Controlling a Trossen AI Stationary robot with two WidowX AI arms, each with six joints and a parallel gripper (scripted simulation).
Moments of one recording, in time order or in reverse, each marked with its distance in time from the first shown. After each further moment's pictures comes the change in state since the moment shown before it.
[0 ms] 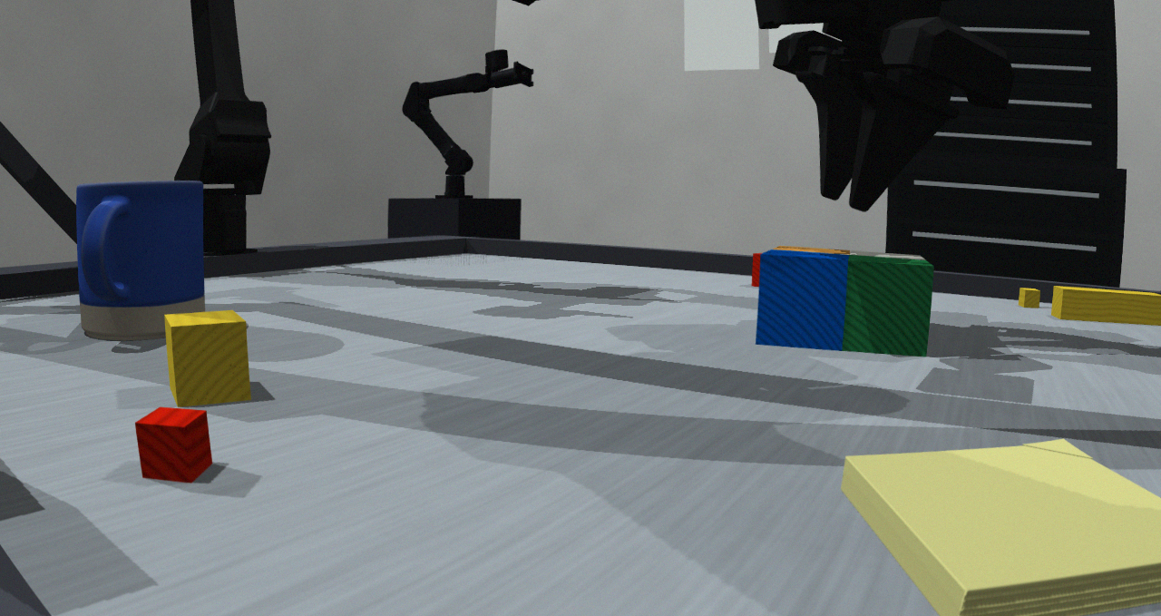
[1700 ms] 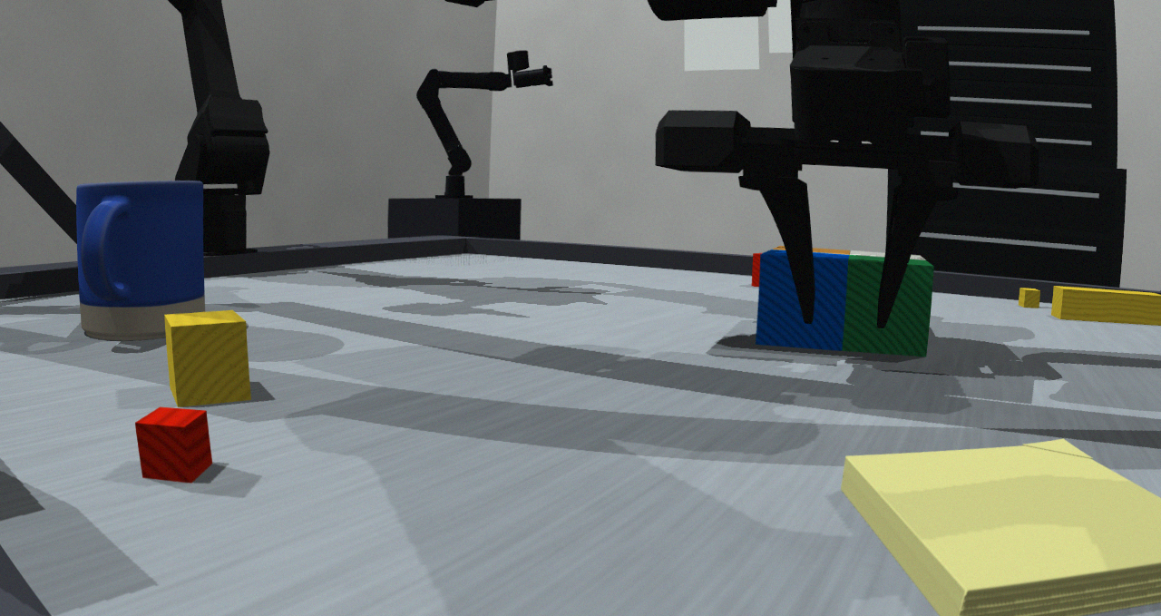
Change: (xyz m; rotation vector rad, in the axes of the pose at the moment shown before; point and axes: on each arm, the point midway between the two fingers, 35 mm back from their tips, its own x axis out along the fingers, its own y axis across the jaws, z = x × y) left arm -0.038 -0.035 -0.025 0.075 0.020 -0.123; right arm 0.056 0.057 0.019 -1.047 0.117 0.258
